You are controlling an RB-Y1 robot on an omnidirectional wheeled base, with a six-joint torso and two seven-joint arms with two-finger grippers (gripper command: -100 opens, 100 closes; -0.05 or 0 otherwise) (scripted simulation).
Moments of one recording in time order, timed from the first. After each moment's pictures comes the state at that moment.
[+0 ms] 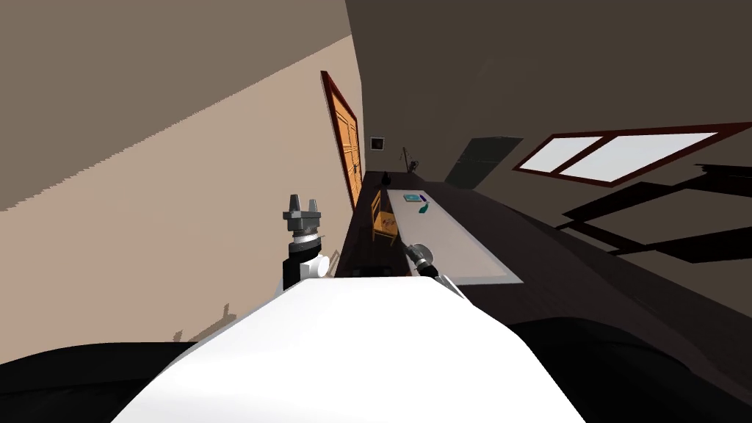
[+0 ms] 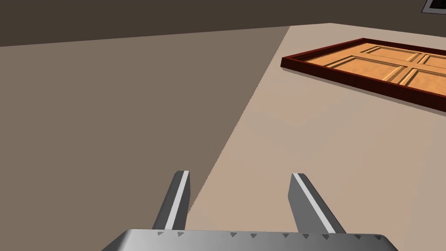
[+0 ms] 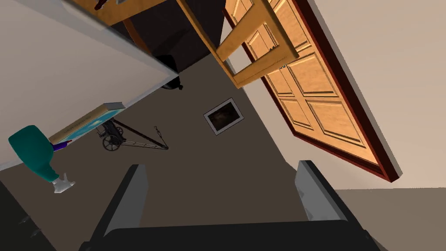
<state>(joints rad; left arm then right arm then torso) 0.50 -0.01 -0.07 -2.32 0.08 -0.47 0.04 0.60 -0.53 0.22 -1.85 0.39 -0.10 0.24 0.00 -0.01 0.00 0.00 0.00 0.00</state>
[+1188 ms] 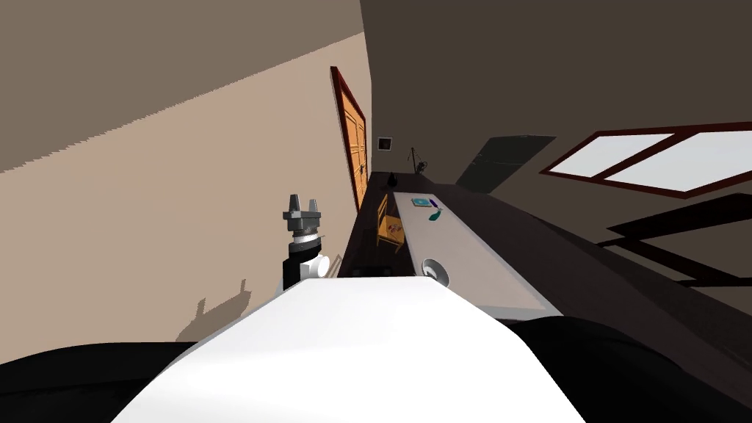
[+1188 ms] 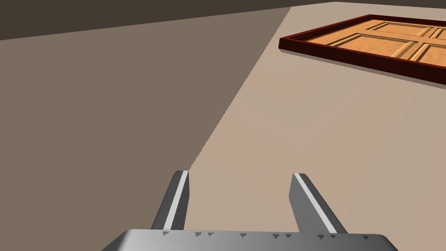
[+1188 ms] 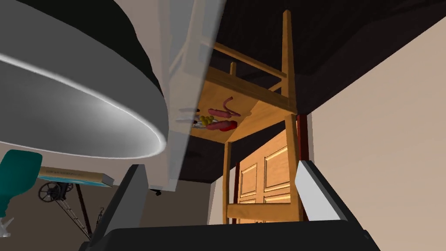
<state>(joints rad) 0.50 -0.01 -0.07 -2.32 0.08 -0.47 0.04 0.68 -0.74 0.39 -1.60 0.73 0.15 0.35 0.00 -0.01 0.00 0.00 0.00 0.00</state>
